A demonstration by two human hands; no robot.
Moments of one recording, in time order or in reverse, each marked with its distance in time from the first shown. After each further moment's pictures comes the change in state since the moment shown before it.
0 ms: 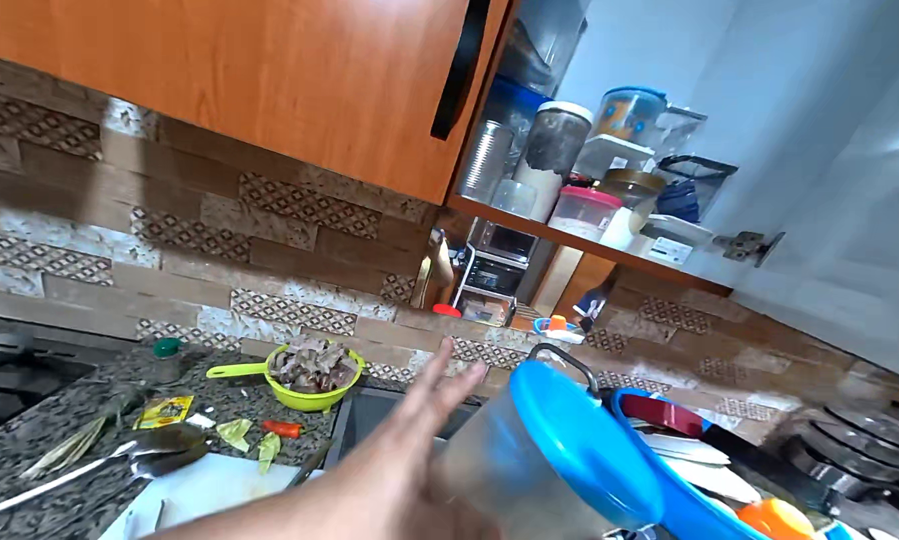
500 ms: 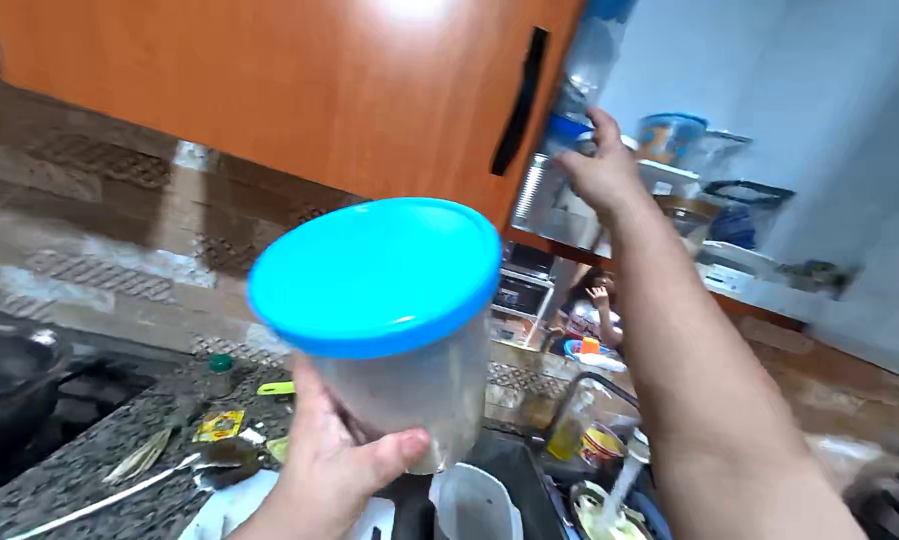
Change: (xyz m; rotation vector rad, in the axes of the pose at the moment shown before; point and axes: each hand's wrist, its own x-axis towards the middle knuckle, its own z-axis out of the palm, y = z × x) left_hand -0.026 -0.006 -0.083 -0.470 0.707 0.087; right_hand 0.410 -0.072 0.050 -1.358 0.154 -0.132
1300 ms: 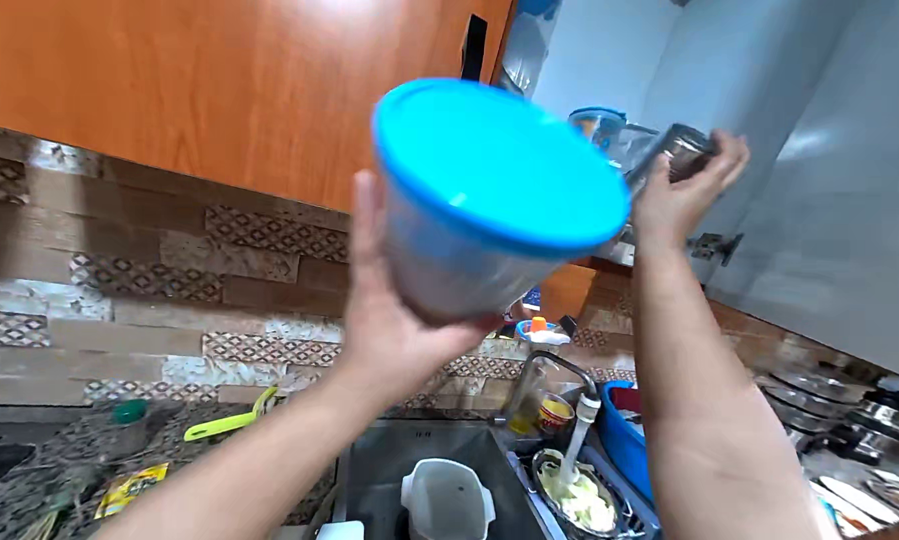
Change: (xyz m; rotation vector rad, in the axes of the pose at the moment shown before) left_hand 0.099 -0.033 0.066 0.328 -0.135 0.318; right_hand -0.031 0.095 -0.099 -0.244 0.743 -0.119
